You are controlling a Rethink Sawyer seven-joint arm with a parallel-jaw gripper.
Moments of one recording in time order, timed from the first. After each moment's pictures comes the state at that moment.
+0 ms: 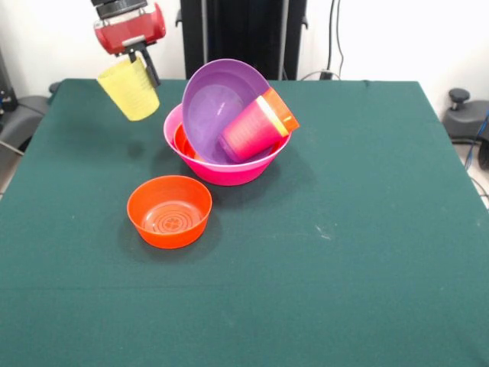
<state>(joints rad) -1.42 -0.60 0.90 2.15 -0.83 0.39 1.64</state>
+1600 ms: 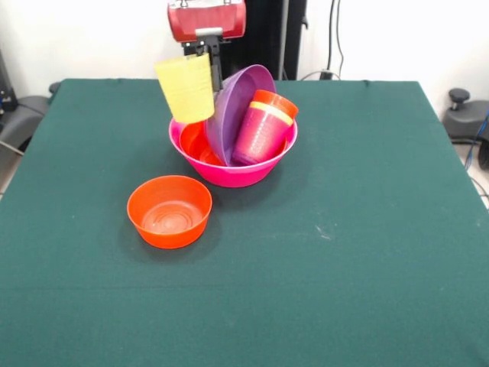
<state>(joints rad) -0.81 -0.87 0.45 2.15 -0.68 -0.04 1.85</state>
